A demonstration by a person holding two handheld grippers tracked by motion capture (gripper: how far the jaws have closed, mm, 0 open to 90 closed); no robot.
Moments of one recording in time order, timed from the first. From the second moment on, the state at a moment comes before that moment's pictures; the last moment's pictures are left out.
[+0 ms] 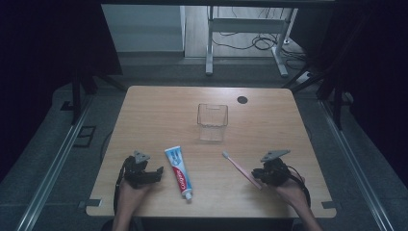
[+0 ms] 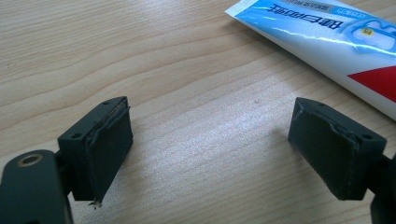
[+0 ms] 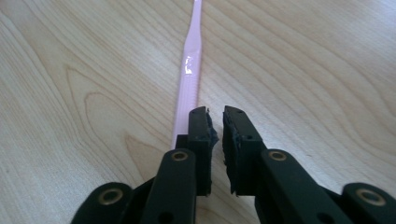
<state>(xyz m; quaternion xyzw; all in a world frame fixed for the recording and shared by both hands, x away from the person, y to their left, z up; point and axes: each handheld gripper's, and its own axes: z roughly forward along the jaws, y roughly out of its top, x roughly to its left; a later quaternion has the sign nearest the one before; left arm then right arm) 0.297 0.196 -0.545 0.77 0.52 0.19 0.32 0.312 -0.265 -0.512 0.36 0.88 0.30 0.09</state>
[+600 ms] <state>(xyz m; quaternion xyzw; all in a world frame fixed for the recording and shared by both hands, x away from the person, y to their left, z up) 0.297 0.196 -0.545 0.77 0.52 0.19 0.31 0.332 -0.243 -0.490 0.35 0.91 0.22 0.05</state>
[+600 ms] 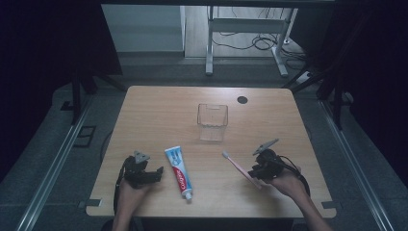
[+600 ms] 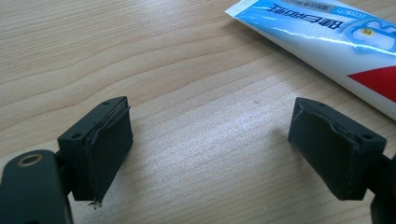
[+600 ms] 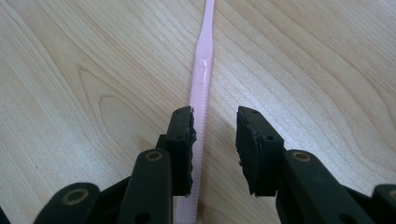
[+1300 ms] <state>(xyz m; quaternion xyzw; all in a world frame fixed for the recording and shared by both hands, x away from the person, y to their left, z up) 0.297 0.196 -0.545 0.77 0.52 0.19 0.31 0.352 -0.198 -0.495 0.32 0.94 0.10 0.02</state>
